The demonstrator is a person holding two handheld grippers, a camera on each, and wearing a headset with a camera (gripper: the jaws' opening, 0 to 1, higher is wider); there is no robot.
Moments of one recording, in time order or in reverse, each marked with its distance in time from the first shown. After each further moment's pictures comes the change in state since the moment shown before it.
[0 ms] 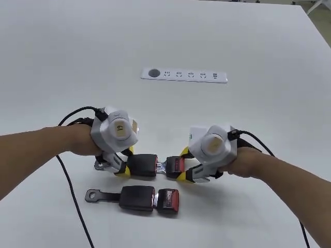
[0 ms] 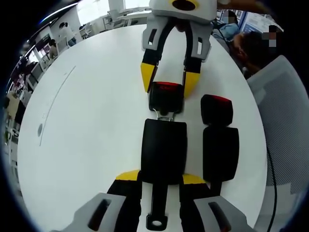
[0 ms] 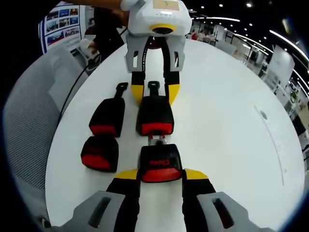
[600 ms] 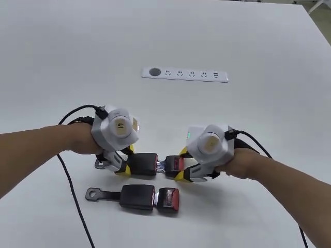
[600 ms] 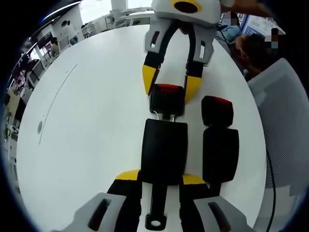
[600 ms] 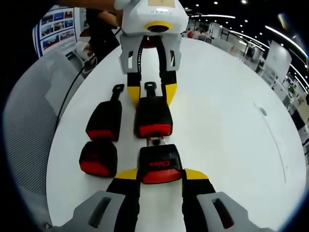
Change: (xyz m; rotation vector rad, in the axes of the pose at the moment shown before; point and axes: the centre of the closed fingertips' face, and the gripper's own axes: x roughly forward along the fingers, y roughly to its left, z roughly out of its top) left arm -0.001 0.000 0.001 -0.019 -0.008 -0.003; right arm 0.002 0.001 0.003 0.041 0.002 -0.013
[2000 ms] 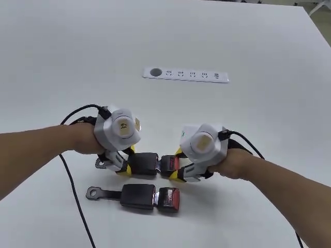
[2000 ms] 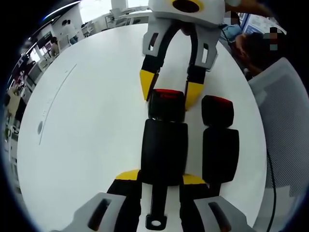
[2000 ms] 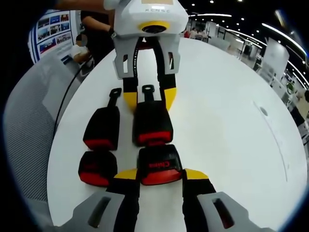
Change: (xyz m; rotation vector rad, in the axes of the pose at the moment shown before) left arm 0.000 -0.001 0.000 0.002 0.015 0.005; right arm 0.009 0.001 0.009 0.023 -0.005 -0.007
